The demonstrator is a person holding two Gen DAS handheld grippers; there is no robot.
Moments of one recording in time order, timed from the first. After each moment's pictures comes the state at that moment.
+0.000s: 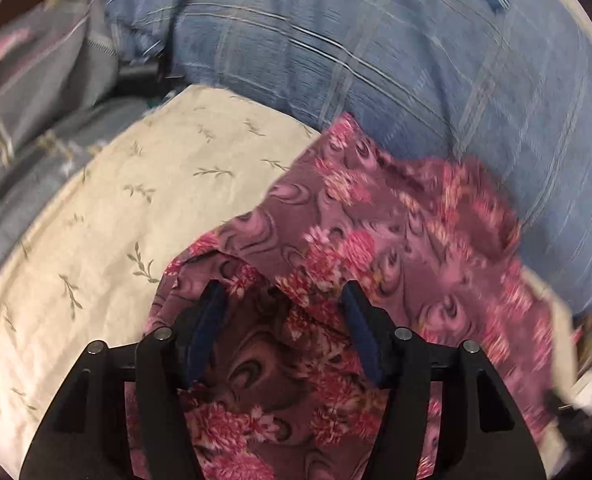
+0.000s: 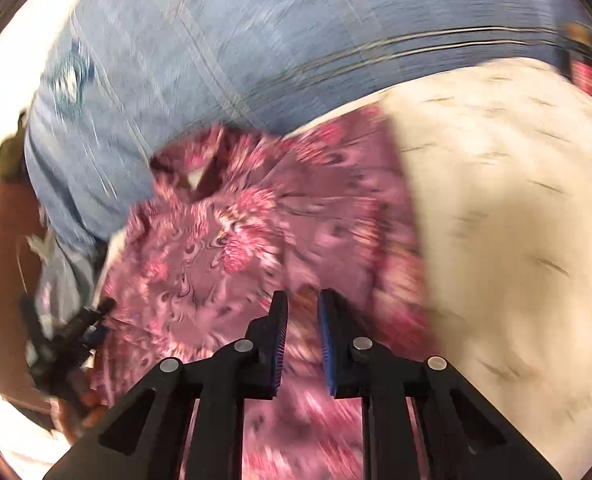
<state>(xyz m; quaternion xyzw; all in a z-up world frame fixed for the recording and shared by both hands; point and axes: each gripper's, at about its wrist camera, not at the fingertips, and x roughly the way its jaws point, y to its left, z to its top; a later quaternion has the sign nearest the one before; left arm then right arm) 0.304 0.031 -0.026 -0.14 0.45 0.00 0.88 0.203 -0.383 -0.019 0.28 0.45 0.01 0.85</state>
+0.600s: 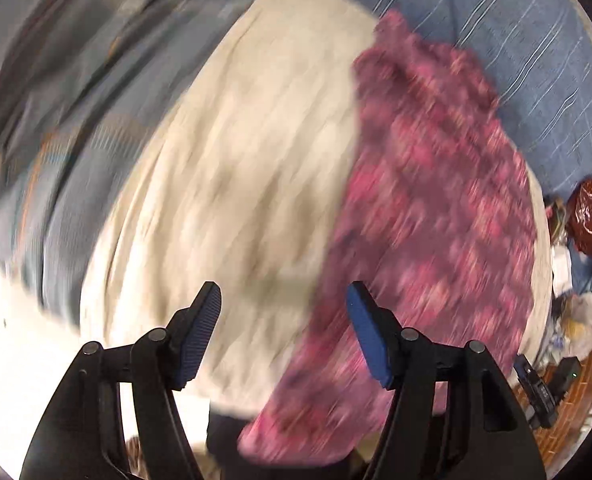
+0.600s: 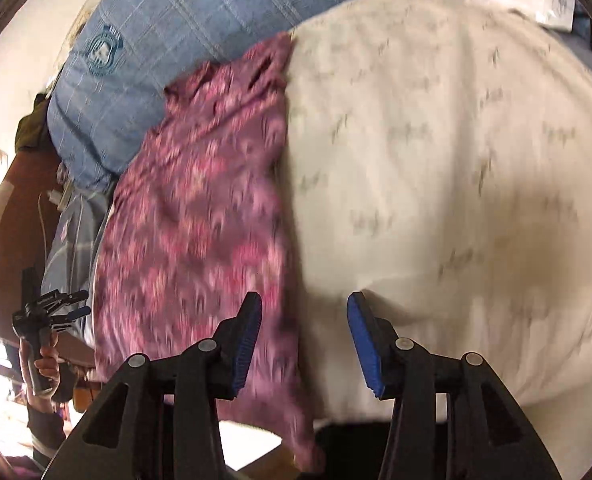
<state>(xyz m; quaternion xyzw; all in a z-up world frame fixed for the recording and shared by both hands) 0.144 0.174 -0.030 -0.15 0.63 -0.08 0.76 -0.025 -0.382 -0.044 0.29 0.49 0.02 0.82</state>
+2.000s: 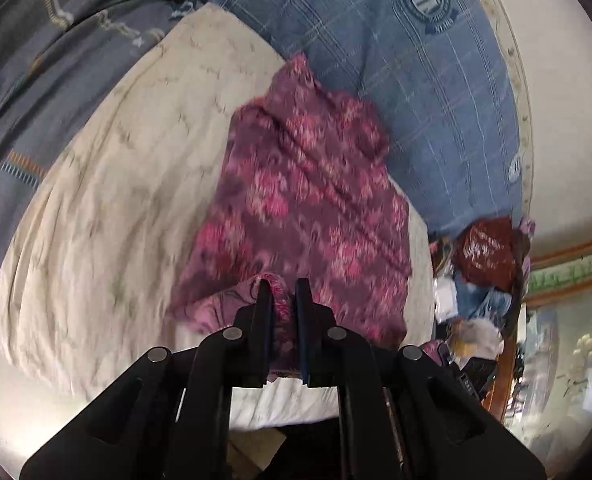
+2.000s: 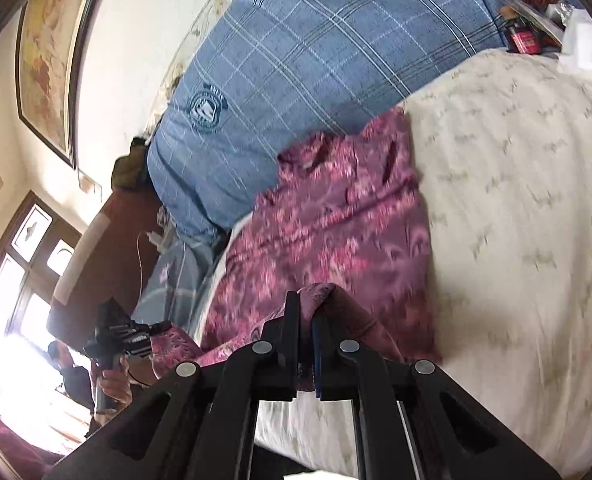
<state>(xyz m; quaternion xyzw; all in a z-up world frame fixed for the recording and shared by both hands) 0.192 0.150 0.022 -0.31 0.55 -0.22 0.74 0.020 -0.380 0.020 0.36 0.33 0.15 0.86</state>
